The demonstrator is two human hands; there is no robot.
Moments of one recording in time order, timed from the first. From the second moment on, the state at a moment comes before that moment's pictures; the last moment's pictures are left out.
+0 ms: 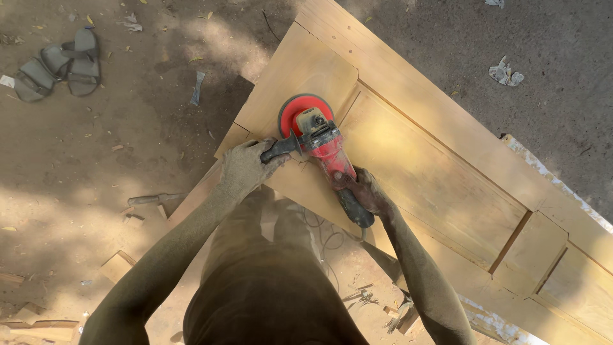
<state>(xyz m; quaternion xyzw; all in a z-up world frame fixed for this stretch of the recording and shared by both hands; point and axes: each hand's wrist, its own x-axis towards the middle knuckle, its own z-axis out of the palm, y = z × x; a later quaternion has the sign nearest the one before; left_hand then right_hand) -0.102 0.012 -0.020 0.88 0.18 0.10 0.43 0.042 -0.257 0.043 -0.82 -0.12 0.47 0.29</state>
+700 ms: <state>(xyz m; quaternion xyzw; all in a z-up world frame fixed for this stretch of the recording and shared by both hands) -0.190 0.045 -0.021 0.85 0.29 0.08 0.44 -0.004 -0.204 0.012 -0.77 -0.16 0.51 0.35</state>
